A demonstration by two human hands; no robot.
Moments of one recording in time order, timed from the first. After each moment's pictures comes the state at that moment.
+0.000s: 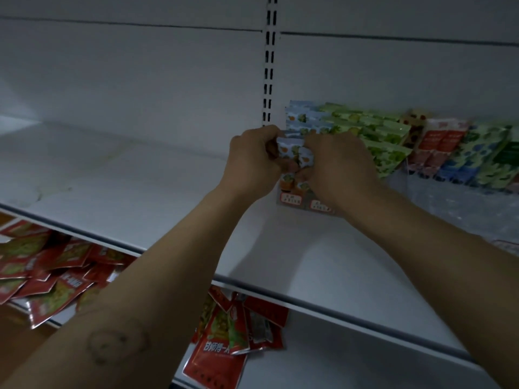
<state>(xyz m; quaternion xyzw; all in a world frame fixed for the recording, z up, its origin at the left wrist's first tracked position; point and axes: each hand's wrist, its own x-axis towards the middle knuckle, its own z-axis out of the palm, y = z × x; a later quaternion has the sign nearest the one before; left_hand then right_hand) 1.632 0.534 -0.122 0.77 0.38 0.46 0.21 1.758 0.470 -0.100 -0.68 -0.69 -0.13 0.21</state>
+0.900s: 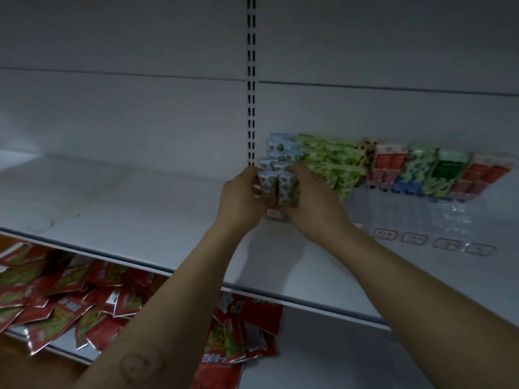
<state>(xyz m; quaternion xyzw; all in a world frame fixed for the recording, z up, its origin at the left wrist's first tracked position) 1.627 0.503 -0.132 0.75 0.43 0.43 0.26 1.754 0.434 -0.114 -0.68 -0.65 0.02 0.34</state>
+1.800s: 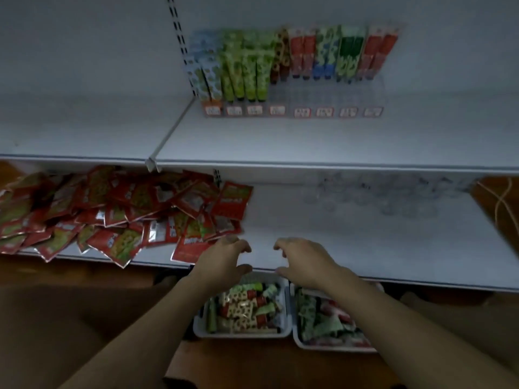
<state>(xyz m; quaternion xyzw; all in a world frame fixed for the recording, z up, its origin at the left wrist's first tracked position) 1.584 0.258 -0.295 0.90 0.39 -0.02 0.17 1.763 0.174 -0.279 -0.72 -0.66 0.22 0.00</state>
